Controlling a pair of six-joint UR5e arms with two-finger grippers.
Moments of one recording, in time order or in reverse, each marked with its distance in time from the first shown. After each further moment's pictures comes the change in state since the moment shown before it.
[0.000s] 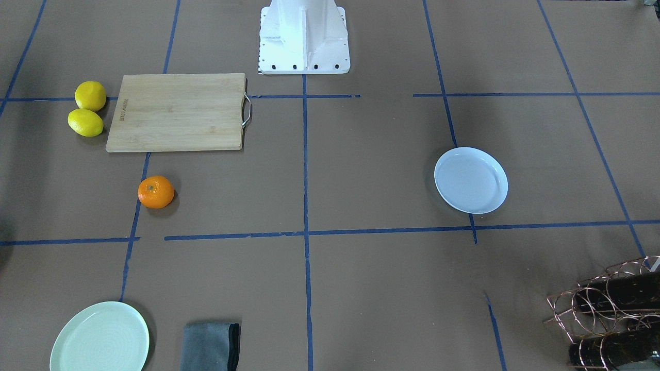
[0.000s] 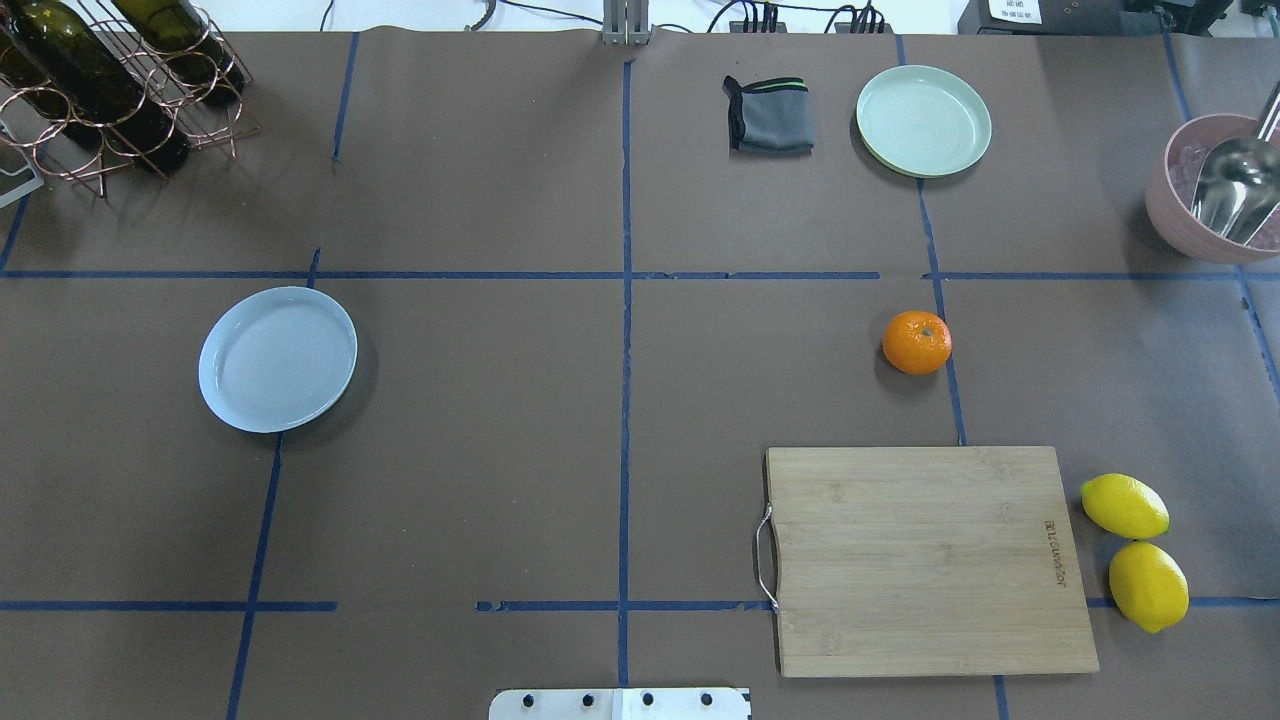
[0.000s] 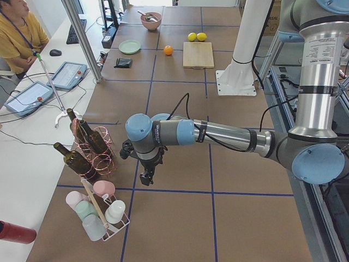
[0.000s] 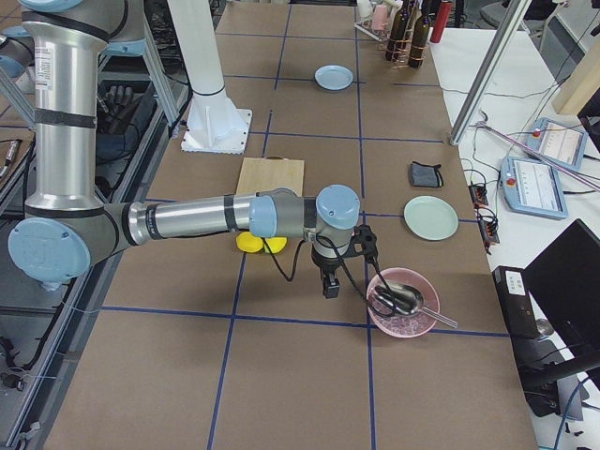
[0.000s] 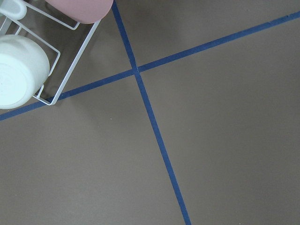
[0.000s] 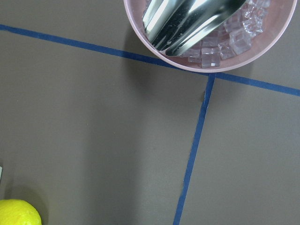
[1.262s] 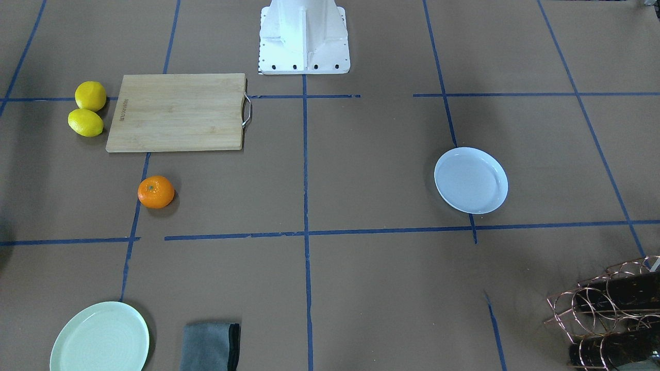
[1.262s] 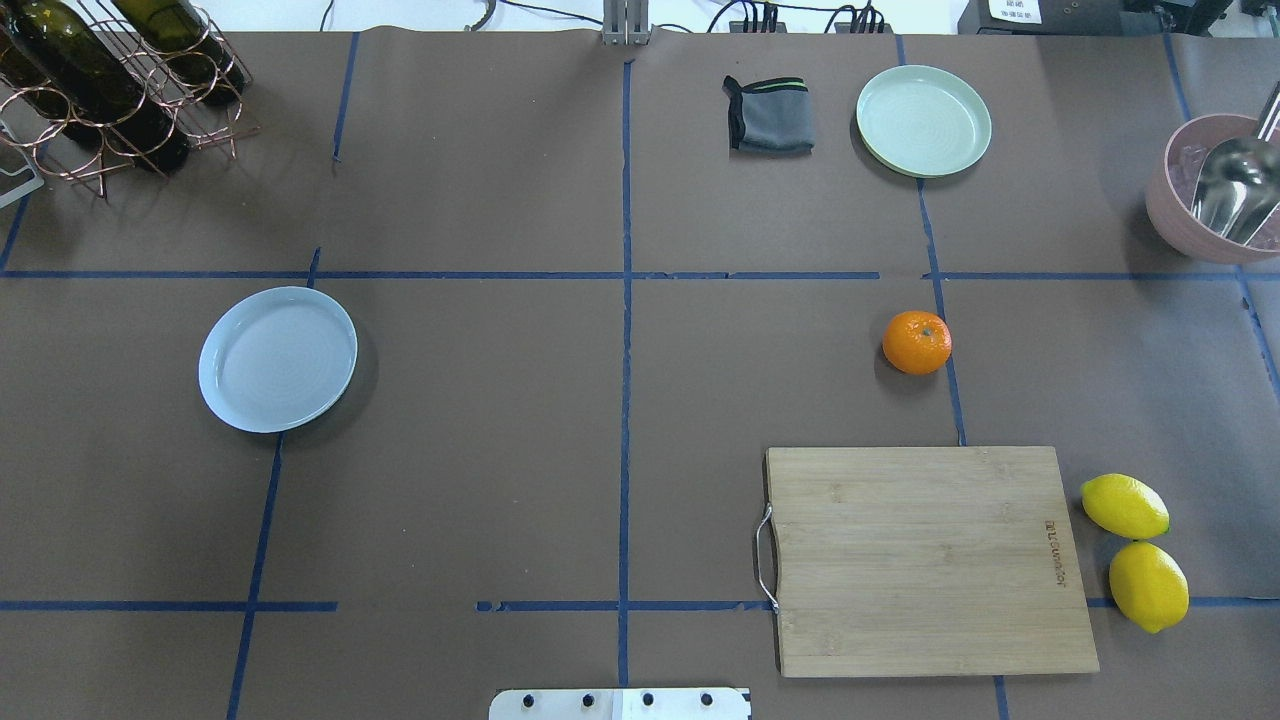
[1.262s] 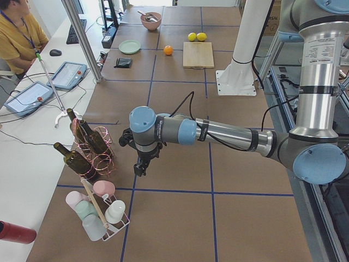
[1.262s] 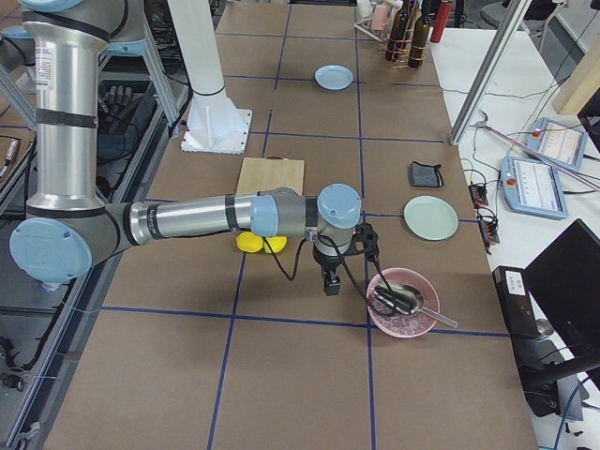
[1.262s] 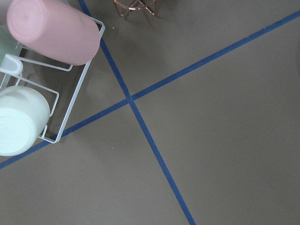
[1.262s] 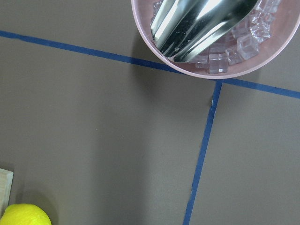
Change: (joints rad) left arm 0.060 0.017 -0.028 -0.215 -0.056 -0.030; right arm 0.000 0.012 -0.003 0.000 0.024 0.013
